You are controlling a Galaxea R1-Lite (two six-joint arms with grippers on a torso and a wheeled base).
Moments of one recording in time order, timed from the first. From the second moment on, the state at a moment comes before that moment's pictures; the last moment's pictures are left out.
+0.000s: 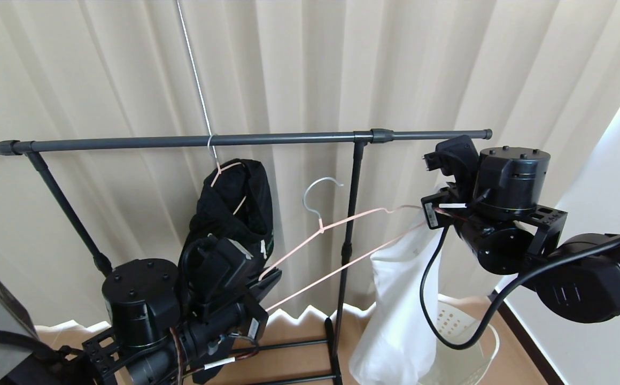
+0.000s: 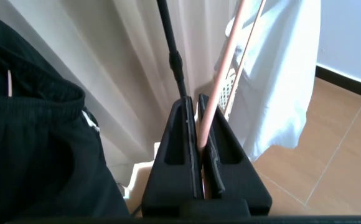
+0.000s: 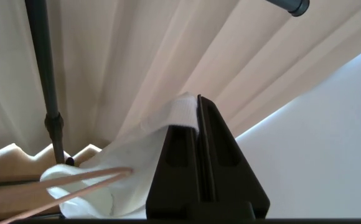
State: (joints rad) left arm -0.63 1.87 -0.32 -1.37 -0.03 0.24; right arm 0.52 1.83 -0.90 -0.74 -0.71 -0.24
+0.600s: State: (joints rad) left arm -0.68 1.90 -0.37 -1.37 -0.03 0.22; right arm 0.52 1.84 -0.91 -0.77 -0.71 -0.24
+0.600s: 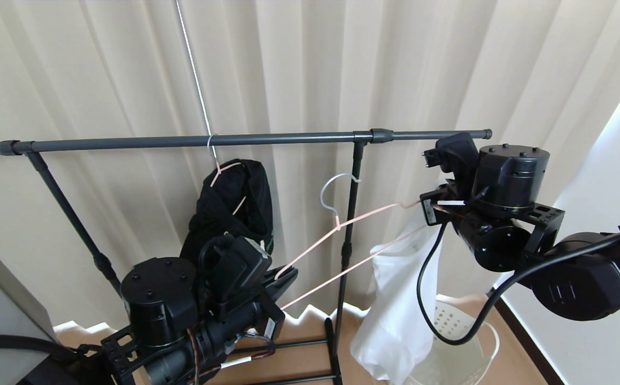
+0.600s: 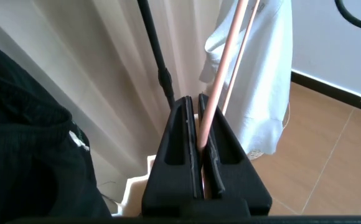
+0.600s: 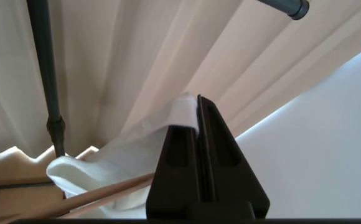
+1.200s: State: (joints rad) left arm -0.68 1.97 -0.46 -1.37 0.03 0.19; right arm 0.58 1.85 -0.90 -0.78 -0.73 -0.24
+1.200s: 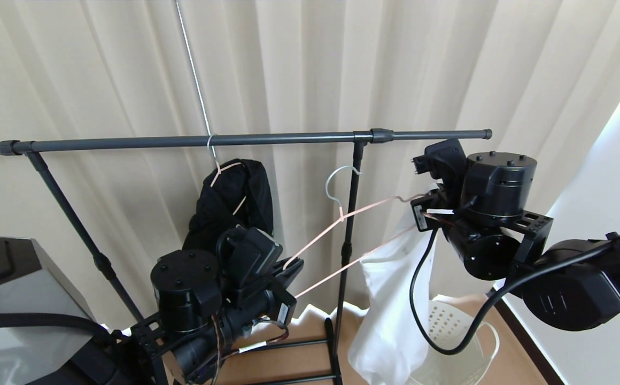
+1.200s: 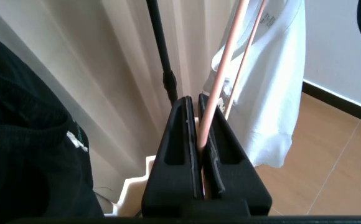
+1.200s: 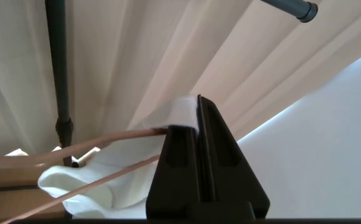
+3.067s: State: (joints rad) left arm -0.68 1.98 -0.45 -1.40 0.03 0.18; right arm 1.03 1.82 -0.84 -1.03 -0.75 -0.20
